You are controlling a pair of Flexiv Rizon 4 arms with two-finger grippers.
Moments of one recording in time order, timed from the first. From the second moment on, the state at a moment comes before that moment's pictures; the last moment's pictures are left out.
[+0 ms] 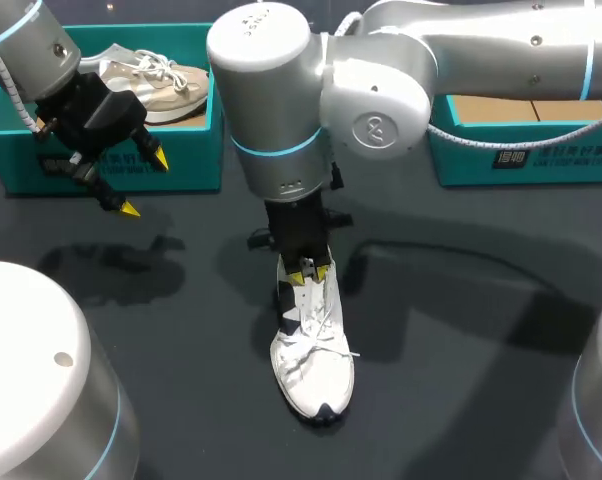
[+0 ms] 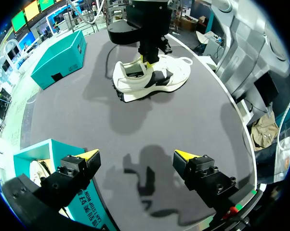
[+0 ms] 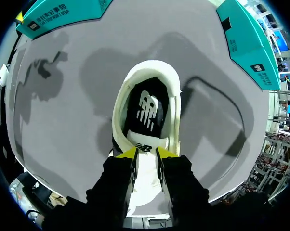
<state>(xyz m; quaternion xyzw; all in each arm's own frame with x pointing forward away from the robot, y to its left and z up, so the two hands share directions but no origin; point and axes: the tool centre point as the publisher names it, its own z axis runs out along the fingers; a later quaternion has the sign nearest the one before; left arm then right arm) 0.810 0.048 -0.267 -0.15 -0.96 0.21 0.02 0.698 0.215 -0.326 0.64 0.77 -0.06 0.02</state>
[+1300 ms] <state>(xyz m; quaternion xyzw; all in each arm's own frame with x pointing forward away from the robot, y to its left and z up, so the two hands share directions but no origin) 0.810 0.048 -0.267 -0.15 -0.96 0.21 0.02 0.720 0.209 -0.254 0.08 0.99 0.00 0.07</state>
